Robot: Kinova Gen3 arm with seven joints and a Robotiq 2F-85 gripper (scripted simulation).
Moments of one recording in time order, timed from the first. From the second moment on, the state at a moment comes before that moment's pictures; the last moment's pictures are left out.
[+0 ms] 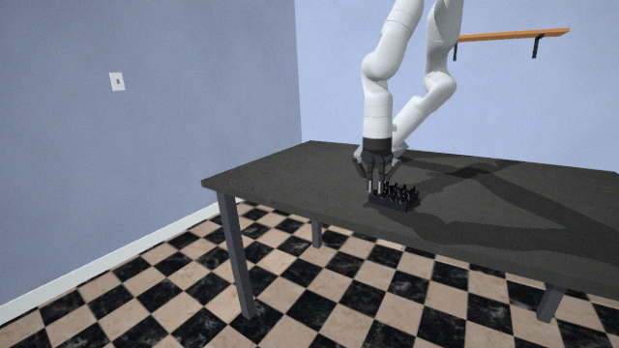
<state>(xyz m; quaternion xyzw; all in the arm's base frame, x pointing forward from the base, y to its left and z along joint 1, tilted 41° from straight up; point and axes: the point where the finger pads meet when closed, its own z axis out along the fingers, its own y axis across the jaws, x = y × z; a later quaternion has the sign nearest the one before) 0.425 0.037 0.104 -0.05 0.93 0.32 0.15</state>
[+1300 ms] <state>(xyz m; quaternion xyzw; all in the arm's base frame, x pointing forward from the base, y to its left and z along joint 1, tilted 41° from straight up) 0.417 0.015 0.131 -0.05 0.93 0.32 0.15</state>
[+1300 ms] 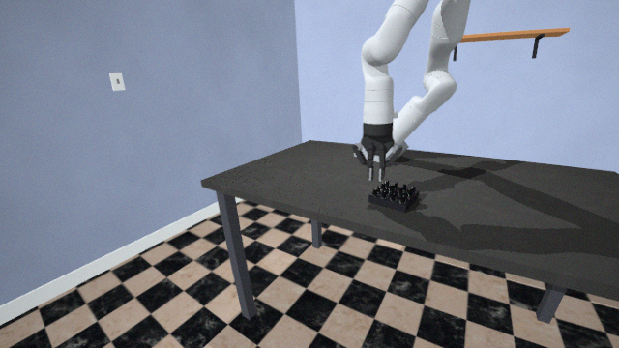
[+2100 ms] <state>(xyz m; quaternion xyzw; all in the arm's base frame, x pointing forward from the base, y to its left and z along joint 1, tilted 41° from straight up) 0.407 -0.006 0.160 -0.05 0.93 0.32 0.15</state>
